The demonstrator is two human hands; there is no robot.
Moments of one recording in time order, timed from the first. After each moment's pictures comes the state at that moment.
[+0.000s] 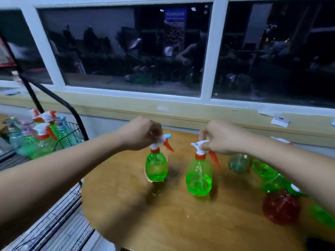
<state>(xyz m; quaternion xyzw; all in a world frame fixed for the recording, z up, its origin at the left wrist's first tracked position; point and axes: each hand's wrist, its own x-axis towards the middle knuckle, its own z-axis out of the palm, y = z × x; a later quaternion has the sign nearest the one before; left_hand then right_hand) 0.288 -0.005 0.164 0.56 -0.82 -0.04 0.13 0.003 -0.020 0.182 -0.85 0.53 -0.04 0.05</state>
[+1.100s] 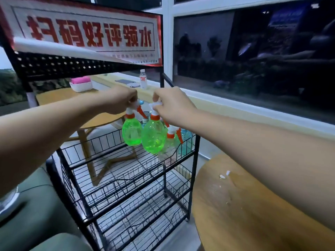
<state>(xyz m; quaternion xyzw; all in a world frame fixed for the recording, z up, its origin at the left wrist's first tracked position) 0.766 0.095 0.223 0.80 -0.58 0.15 0.01 0.541 0.000 0.218 -0.94 0.18 -0.28 0.08</state>
